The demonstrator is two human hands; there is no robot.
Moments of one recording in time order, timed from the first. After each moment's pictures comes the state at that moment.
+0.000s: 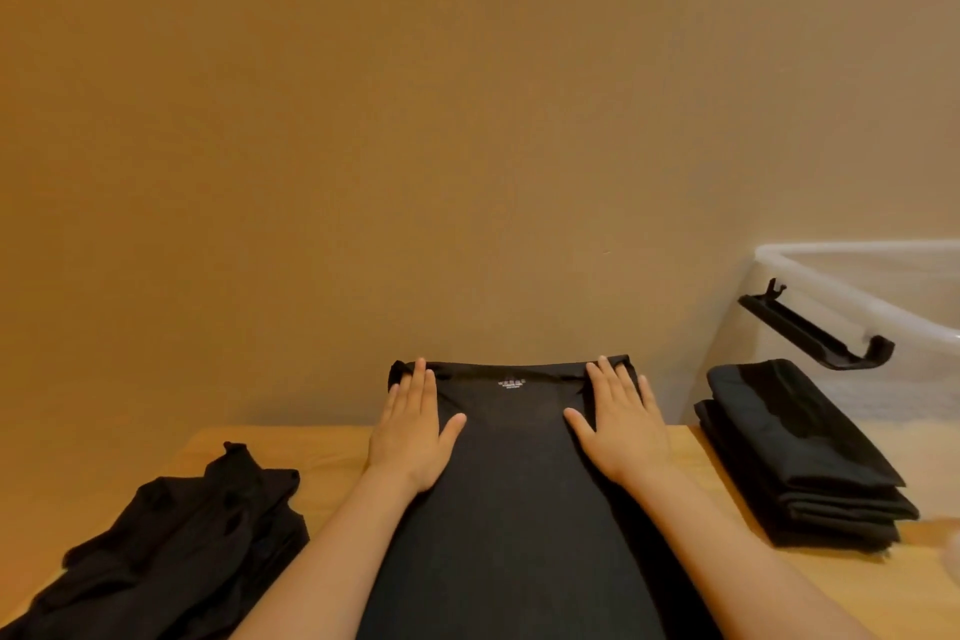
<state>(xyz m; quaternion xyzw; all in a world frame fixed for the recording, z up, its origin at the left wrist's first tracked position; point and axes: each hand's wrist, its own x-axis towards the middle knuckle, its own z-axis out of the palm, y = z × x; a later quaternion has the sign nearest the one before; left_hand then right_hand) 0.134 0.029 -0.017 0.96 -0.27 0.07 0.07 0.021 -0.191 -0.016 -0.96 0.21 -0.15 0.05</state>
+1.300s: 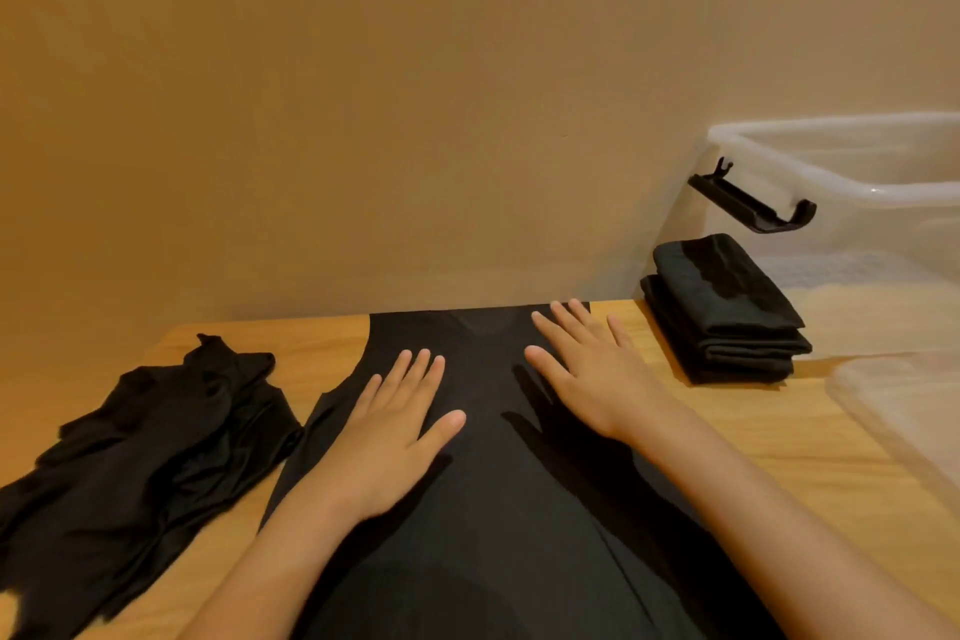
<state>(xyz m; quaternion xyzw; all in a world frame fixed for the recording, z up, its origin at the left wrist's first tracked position) -0.007 0.076 -0.021 0.92 -0.36 -0.08 0.12 -0.084 -0.143 -0.003 -0.98 0.14 -0.05 0.13</state>
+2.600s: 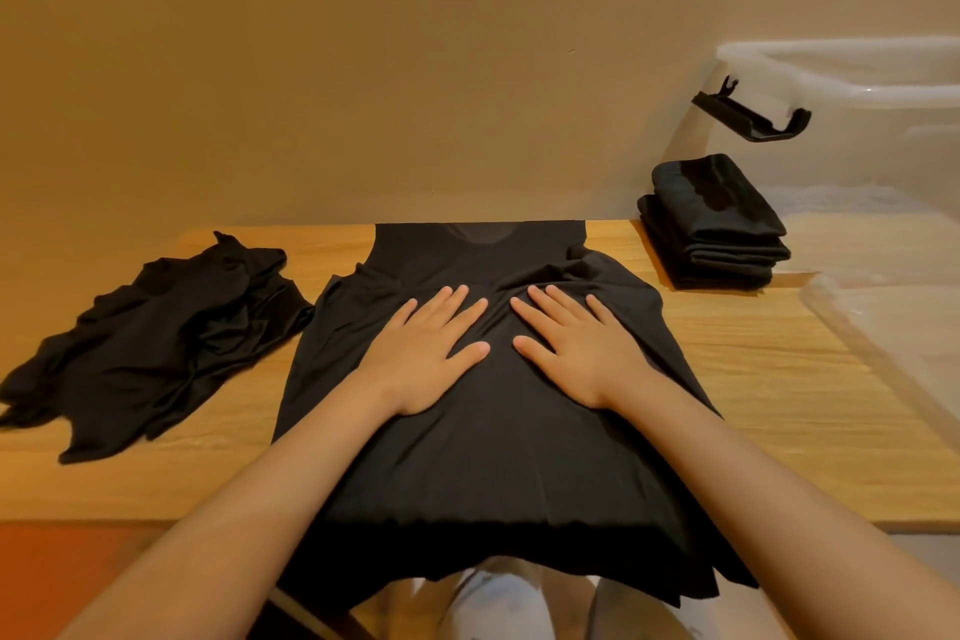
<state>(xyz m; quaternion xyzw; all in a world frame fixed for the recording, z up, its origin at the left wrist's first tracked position) -0.034 0.071 -0.060 0.91 -0.42 -0.04 0.04 -0.131 -0.117 -0.063 -1.00 0.07 0.01 0.06</state>
